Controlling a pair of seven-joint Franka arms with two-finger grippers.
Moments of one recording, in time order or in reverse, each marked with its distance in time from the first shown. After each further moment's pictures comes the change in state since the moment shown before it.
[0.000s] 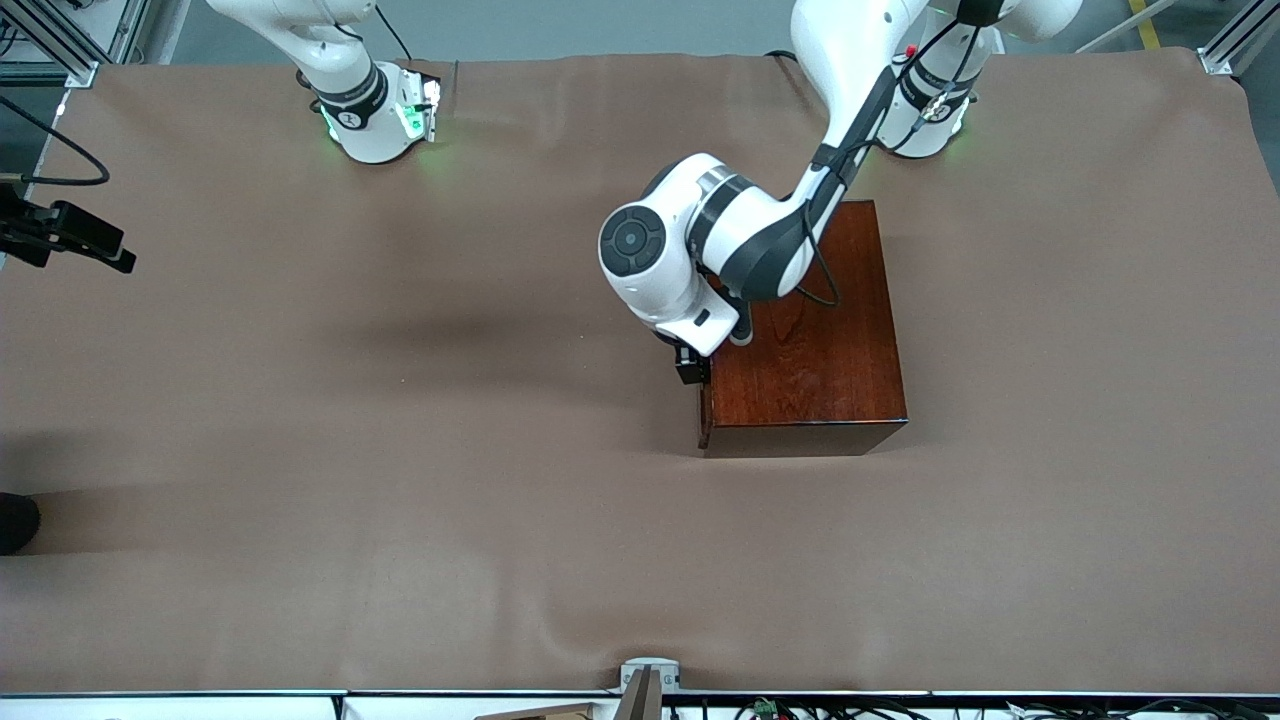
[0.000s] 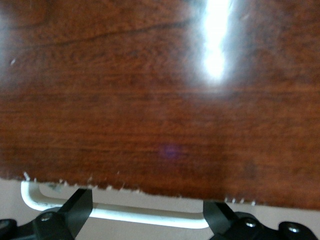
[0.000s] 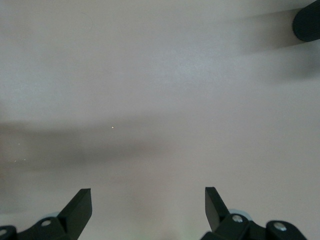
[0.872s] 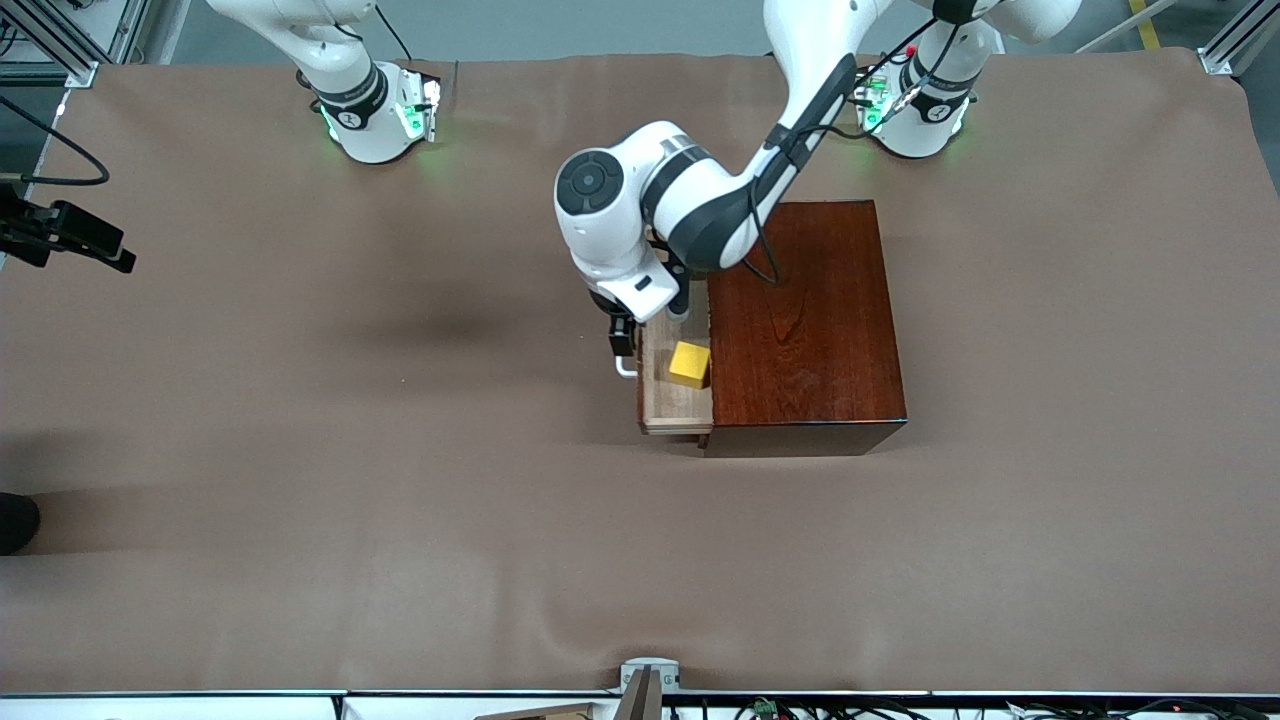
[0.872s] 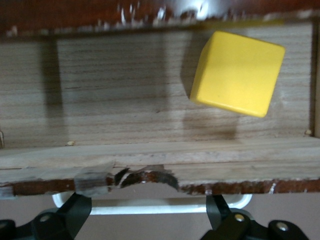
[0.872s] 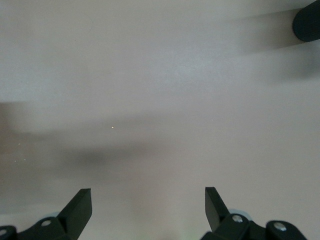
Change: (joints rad) left arm -0.032 0.004 -0.087 -0.003 -0.007 0.155 -0.003; right arm 0.000 0.000 0.000 0.000 0.000 0.000 0.000
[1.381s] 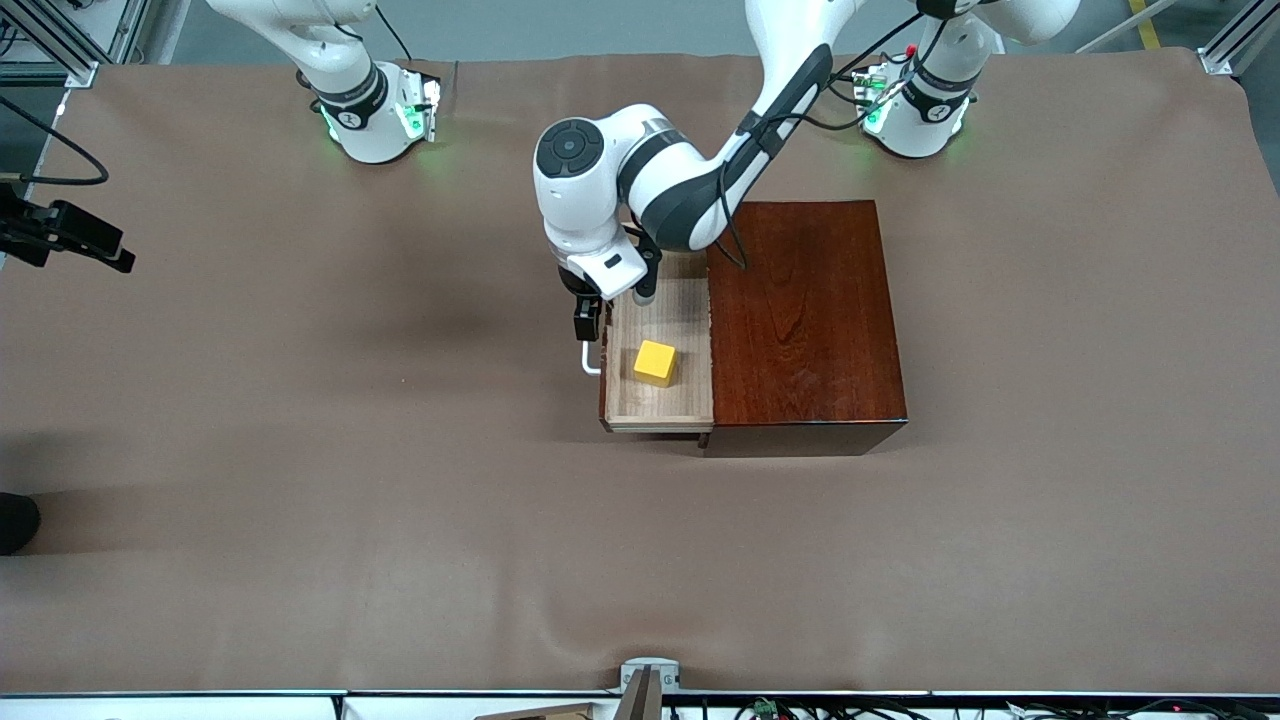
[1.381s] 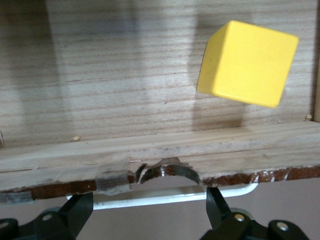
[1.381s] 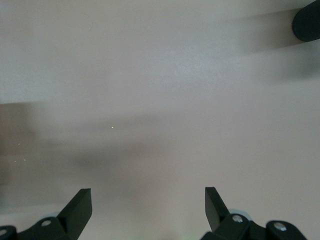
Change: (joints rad) left arm -0.068 0.005 -0.003 -0.010 0.001 0.138 -0.007; right arm 0.000 -0.001 -0.001 0.000 0.000 0.000 0.000
